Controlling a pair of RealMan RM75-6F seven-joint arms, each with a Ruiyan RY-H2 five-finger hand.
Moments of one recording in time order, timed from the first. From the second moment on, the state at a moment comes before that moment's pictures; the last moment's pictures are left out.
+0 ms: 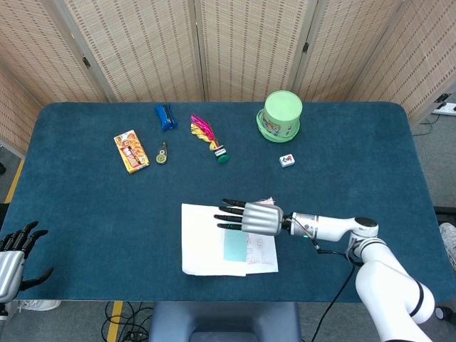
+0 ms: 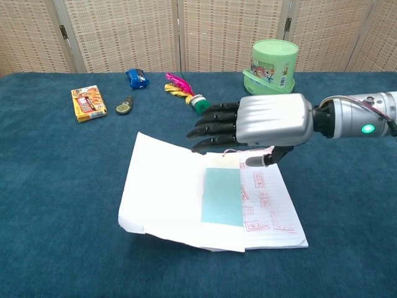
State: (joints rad) left arm -0.06 -1.10 -0.01 -1.60 1.49 1.47 0.04; right arm 0.99 -1.78 -0.29 -0.39 -2.01 1.40 0.36
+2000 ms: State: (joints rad) left arm -0.05 -1.09 0.00 -1.59 1.51 1.48 0.02; right arm 0.96 -1.62 -0.25 -1.14 -1.99 1.06 0.04
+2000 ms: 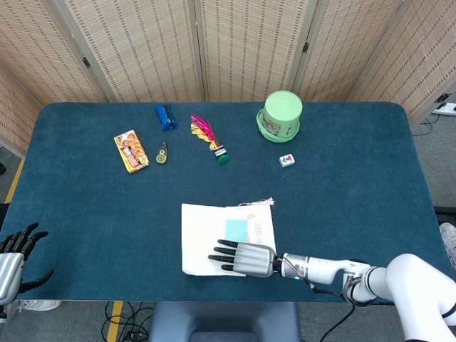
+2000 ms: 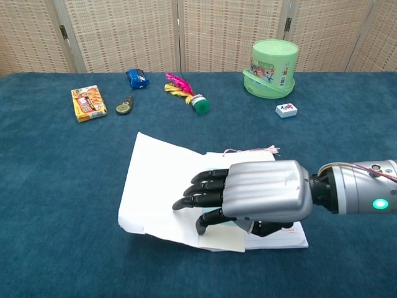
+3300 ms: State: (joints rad) left arm -0.08 -1.09 -0.02 -1.58 1.52 1.47 0.02; right arm 0.87 -1.47 -0.19 -1.17 -1.90 1.17 0.00
